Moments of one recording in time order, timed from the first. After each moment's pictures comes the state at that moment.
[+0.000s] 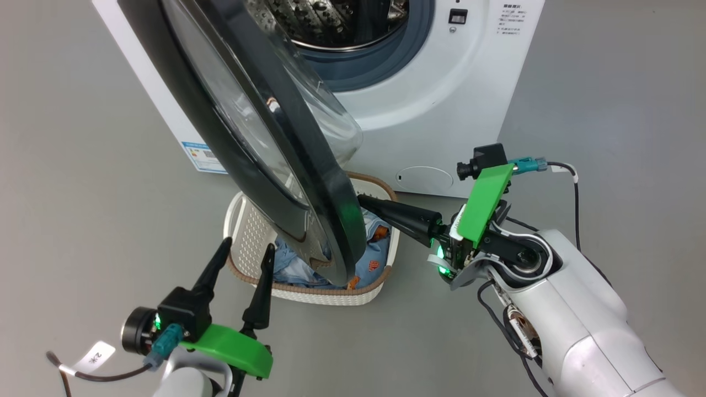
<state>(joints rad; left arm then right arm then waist) -0.27 0.03 -0.27 0.35 -0.21 -0.09 -0.25 -0.73 -0.08 0.42 0.61 1.71 0.13 0.68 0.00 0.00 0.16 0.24</state>
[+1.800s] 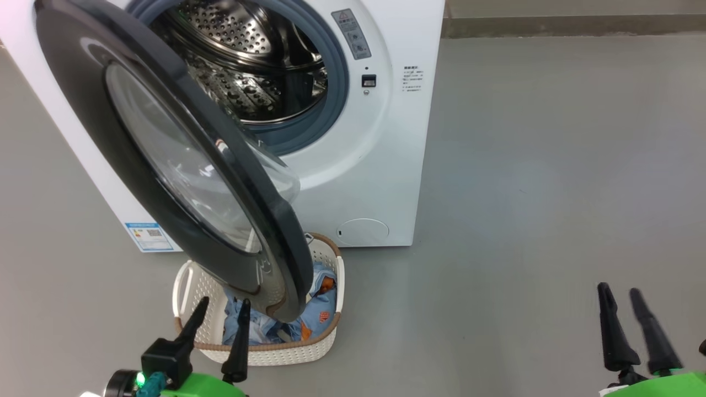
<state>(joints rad) -0.13 0.03 -0.20 0.39 -0.19 -0.09 -0.25 0.06 -0.19 -0.04 0.11 0.72 0.13 -0.24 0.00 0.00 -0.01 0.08</state>
